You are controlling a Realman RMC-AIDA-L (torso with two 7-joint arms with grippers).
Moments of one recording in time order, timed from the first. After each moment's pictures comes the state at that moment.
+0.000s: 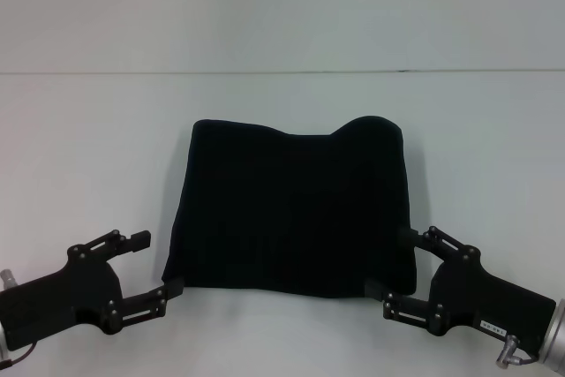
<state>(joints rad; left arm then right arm) -0.26 -2.14 0.59 0.67 1.94 1.52 -1.02 0.43 2.10 -0.60 -0.15 -1.80 -1.41 0.64</state>
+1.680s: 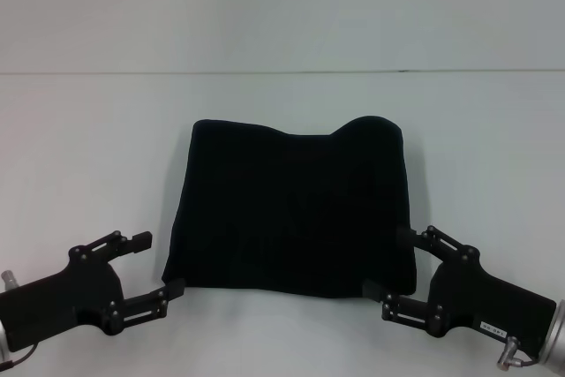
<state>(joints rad) -0.26 -2.14 0.59 0.67 1.94 1.52 -1.02 0.43 2.10 -0.60 -0.15 -1.80 -1.43 0.64</state>
